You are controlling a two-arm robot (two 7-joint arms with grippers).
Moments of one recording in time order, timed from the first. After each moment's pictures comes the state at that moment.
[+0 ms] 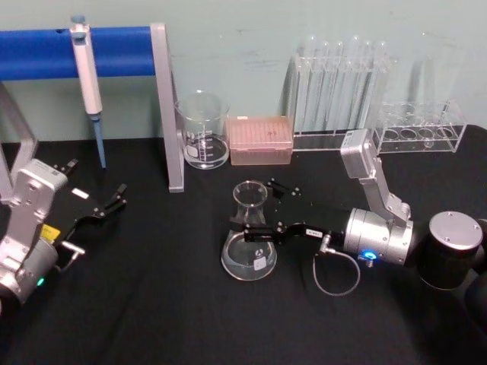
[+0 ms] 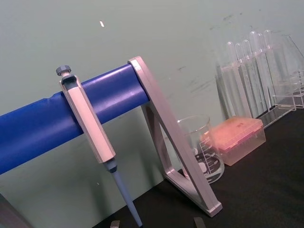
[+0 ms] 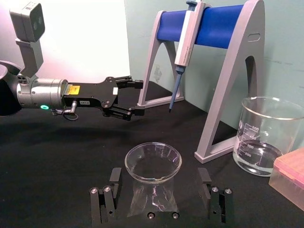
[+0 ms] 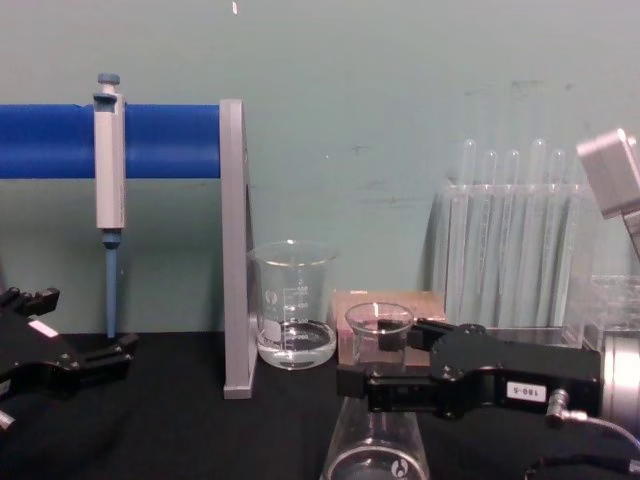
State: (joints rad) left arm -0.20 0.60 0.45 -1.41 -0.25 -0.12 0.03; right arm 0.52 0.37 -0.60 -1.07 0.51 -0.13 0.83
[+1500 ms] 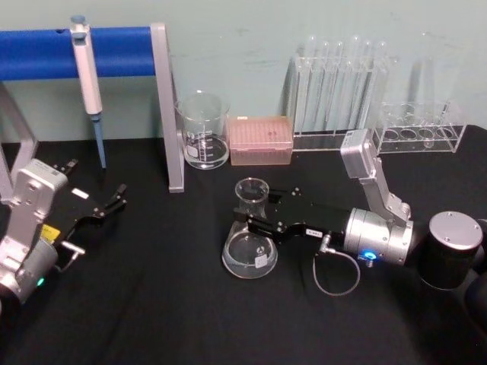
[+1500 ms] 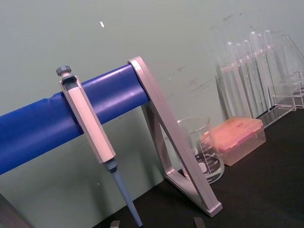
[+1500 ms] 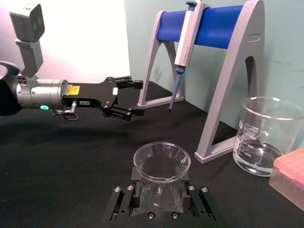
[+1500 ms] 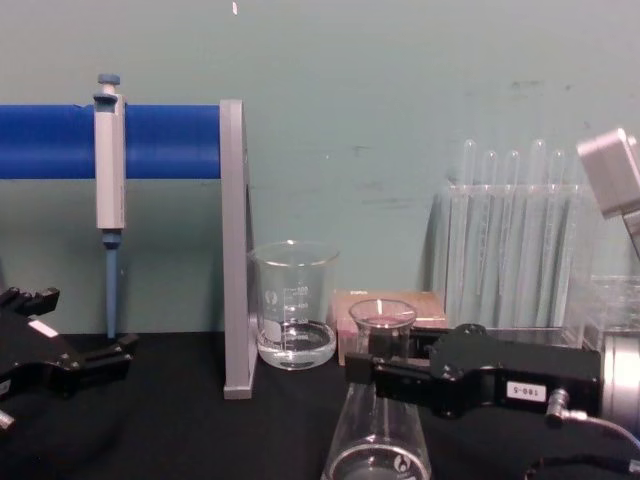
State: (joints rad) left arm -0.20 0.60 0.45 -1.41 -0.25 -0.12 0.03; right arm 0.52 0.37 -0.60 -1.07 0.51 -0.13 0.83
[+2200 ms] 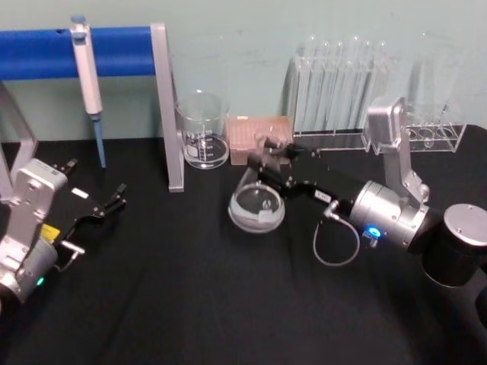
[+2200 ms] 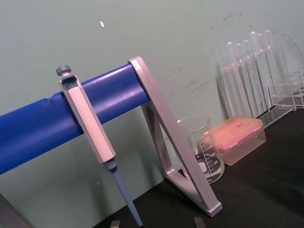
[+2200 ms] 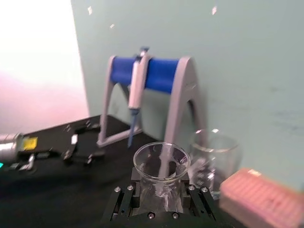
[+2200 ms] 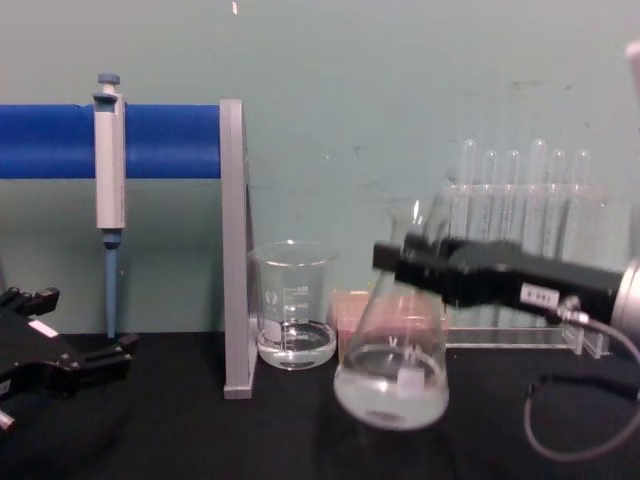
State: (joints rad) left arm -0.20 0.60 0.45 -1.41 -0.25 -0.12 0.03; right arm 0.42 0.38 -0.50 -1.29 0.54 -0.06 0.59
